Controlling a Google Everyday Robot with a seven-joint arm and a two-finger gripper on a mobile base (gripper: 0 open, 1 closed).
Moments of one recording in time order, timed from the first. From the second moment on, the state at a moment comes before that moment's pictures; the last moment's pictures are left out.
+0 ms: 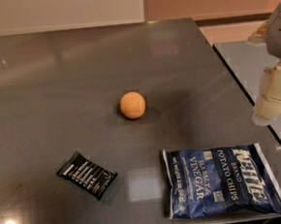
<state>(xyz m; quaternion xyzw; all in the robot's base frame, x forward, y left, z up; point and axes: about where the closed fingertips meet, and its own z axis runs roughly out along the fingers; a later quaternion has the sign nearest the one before) 0.438 -0.217 0.976 -0.60 0.78 -0.03 0.16</state>
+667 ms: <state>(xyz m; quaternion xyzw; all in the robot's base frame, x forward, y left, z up) 0.446 -0.212 0.977 -0.60 0.78 -0.02 0.17</state>
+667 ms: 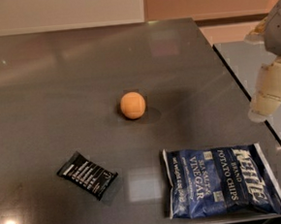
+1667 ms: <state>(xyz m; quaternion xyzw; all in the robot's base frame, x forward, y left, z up) 0.500 -0.138 0.963 -0.61 0.75 0.07 0.25</state>
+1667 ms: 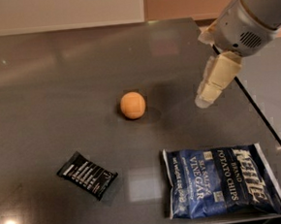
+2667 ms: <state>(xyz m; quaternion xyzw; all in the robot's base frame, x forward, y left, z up) 0.537 -0.039 0.911 -0.64 0.71 0.10 0.26</state>
